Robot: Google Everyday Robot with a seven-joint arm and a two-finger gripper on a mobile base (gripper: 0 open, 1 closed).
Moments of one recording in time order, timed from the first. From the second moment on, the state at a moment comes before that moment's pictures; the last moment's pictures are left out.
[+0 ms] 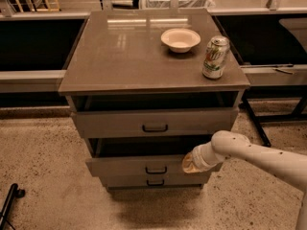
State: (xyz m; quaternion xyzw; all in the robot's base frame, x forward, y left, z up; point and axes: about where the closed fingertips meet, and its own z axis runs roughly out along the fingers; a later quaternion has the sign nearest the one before) arm 0.565 -0.148 0.427 -0.76 0.60 0.07 0.25
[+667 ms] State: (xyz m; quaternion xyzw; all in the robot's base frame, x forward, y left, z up) arm 0.589 -0.153 0.424 -0.74 0.61 0.02 0.27
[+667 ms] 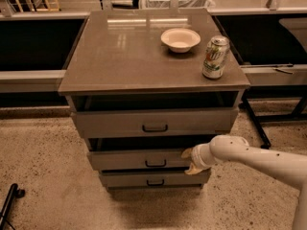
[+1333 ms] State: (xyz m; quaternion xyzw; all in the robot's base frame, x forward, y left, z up) arm 0.583 -0.155 0.422 -0.74 0.61 0.00 0.29
